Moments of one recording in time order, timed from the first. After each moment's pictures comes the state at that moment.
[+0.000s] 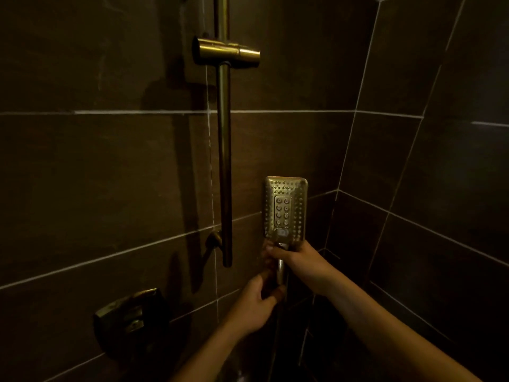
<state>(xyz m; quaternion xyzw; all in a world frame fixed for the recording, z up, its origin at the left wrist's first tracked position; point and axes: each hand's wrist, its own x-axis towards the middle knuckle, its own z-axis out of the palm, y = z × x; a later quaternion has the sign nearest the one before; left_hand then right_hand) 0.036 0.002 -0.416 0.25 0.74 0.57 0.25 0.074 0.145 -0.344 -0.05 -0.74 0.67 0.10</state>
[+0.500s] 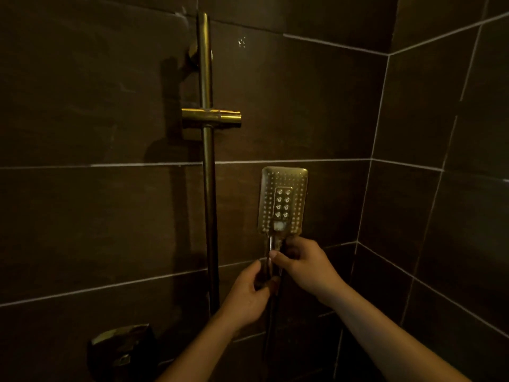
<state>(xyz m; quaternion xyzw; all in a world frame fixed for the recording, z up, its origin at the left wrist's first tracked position) 0.024 0.072 -0.312 0.23 0.76 0.60 0.07 0.055 0.225 -0.258 0.02 -0.84 0.51 0.17</state>
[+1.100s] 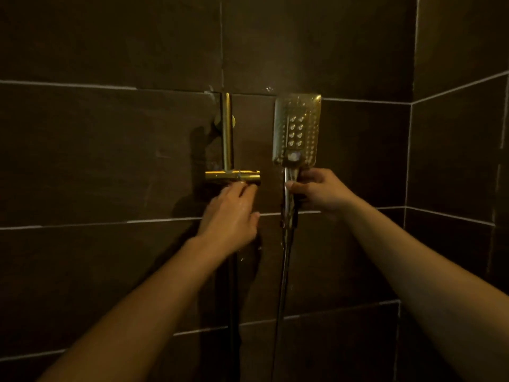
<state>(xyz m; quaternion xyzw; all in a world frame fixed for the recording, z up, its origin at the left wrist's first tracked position) -0.004 0.032 -0.079 0.22 0.90 0.13 -0.35 -0.017 0.234 -0.041 0.14 -0.76 0.60 0.18</state>
